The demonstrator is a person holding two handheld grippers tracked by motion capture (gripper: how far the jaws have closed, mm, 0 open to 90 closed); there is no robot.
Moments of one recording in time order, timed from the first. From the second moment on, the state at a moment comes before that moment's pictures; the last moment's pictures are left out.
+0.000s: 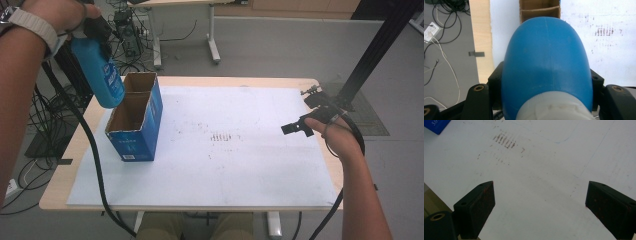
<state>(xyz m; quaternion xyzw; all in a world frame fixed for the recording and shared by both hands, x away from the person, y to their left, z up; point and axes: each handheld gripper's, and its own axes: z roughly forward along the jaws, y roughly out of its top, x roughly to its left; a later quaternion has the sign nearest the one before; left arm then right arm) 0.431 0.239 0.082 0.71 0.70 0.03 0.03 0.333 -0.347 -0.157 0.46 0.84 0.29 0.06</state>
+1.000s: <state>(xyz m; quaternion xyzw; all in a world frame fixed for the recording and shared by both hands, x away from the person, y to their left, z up) 0.455 0.239 0.011 0.71 0.70 0.02 0.02 0.332 -0.352 -0.165 0.47 0.83 0.29 0.05</state>
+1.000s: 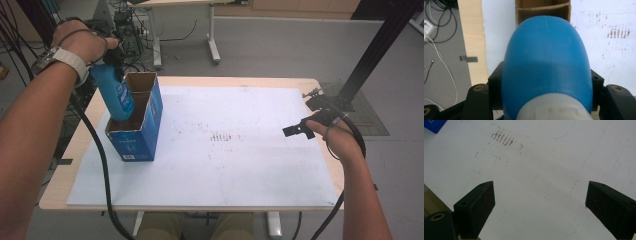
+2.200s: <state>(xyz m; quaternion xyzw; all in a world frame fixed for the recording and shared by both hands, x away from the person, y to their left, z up) 0.470 0.229 -0.067 0.72 0.70 0.01 0.00 0.331 -0.357 -0.173 0.48 0.83 0.28 0.05</state>
